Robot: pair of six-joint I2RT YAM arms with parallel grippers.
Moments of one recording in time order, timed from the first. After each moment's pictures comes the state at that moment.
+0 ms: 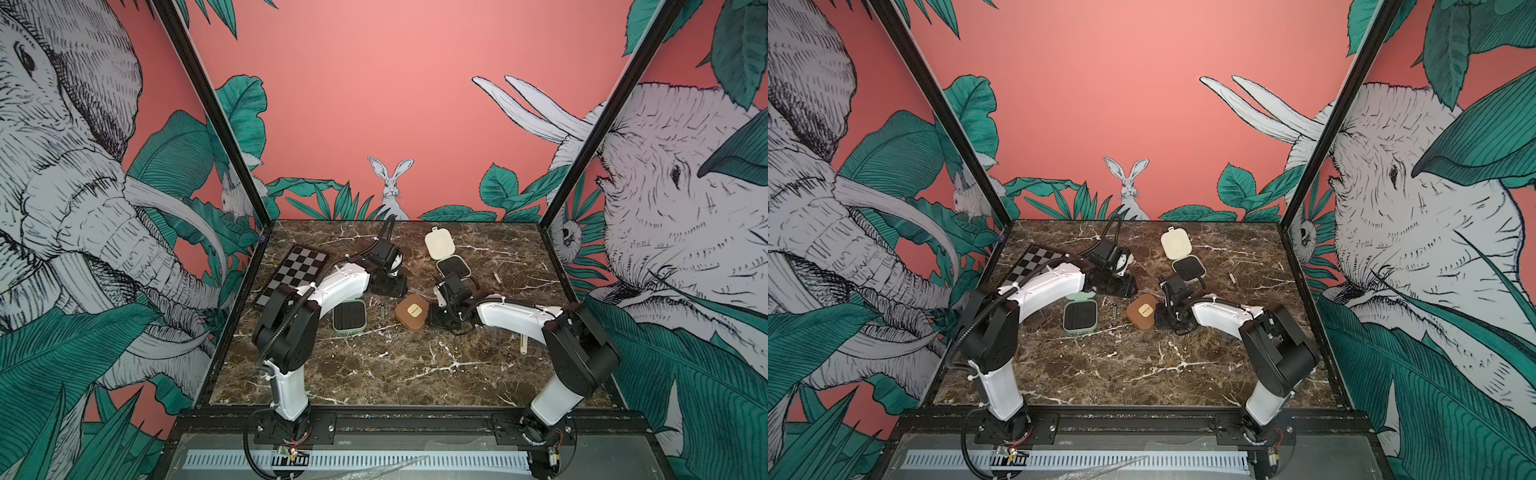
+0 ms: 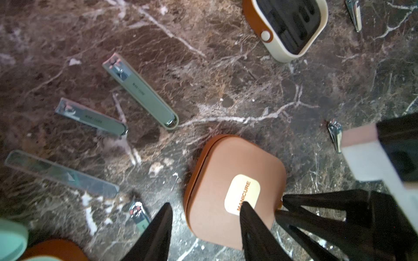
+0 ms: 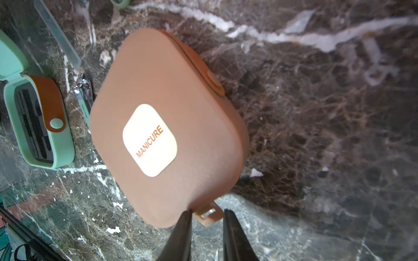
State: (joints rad) left arm -0.62 1.88 1.40 -0.57 0.22 -0.29; right arm 0.63 1.68 0.95 -0.39 -0.19 0.67
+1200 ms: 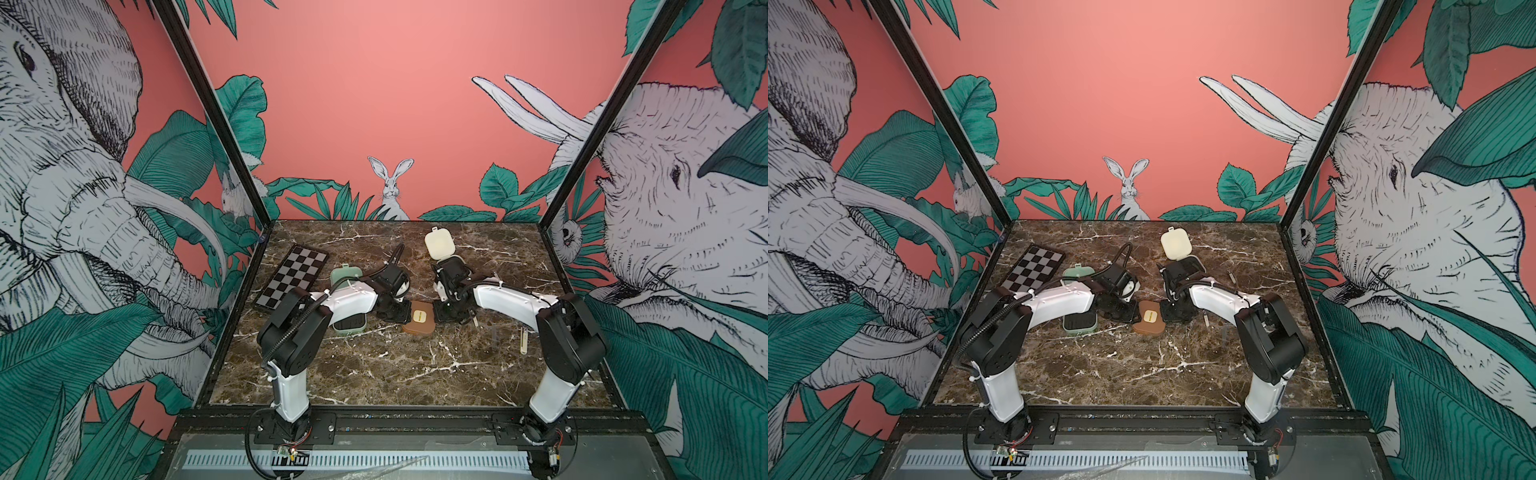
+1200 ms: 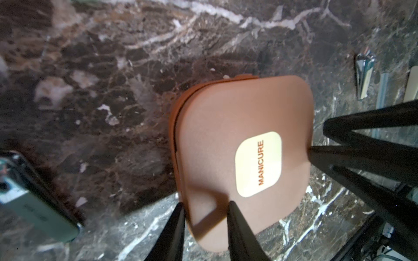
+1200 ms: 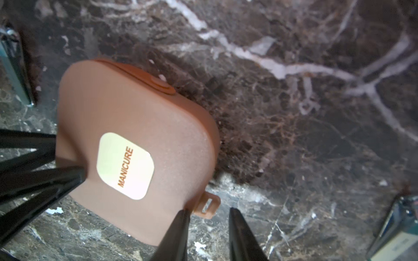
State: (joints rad) left arm -0.73 1.84 1.16 -0.47 0.29 -0.43; right arm 0.58 1.76 1.15 -0.70 -0.14 0.36
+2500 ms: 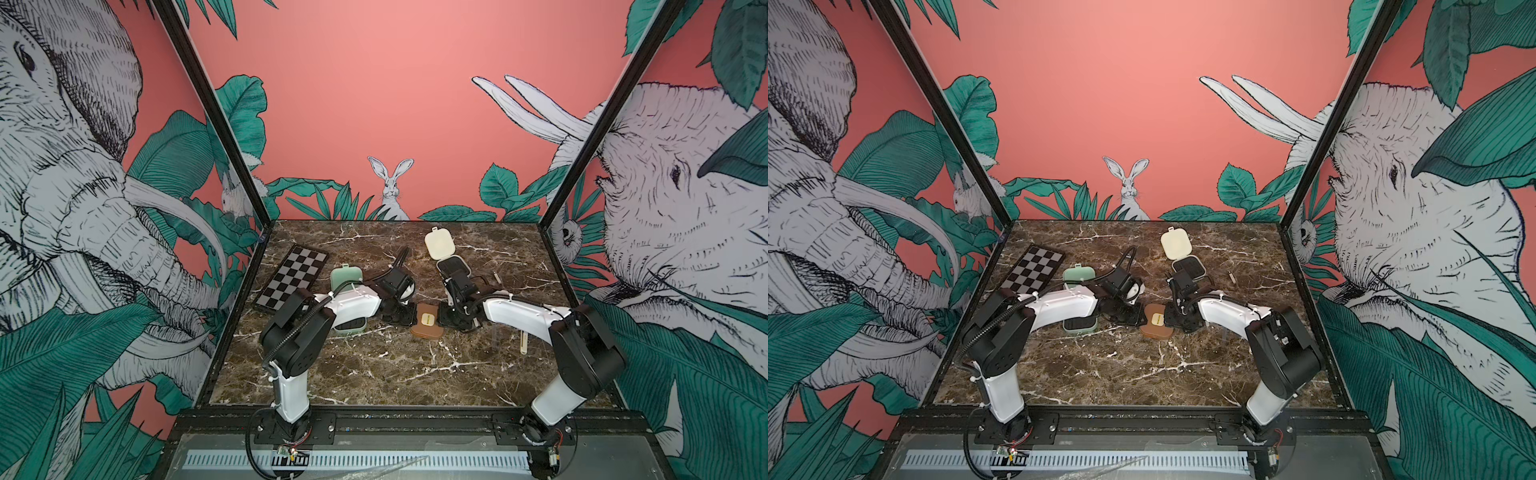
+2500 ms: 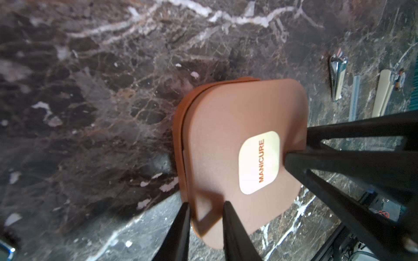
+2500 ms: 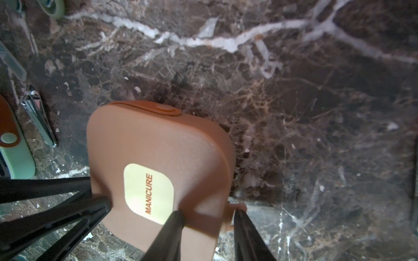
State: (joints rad) left arm -0.76 1.85 1.14 -0.41 0.32 -0.50; right arm 0.58 1.65 0.96 -0.51 -0.13 0.67
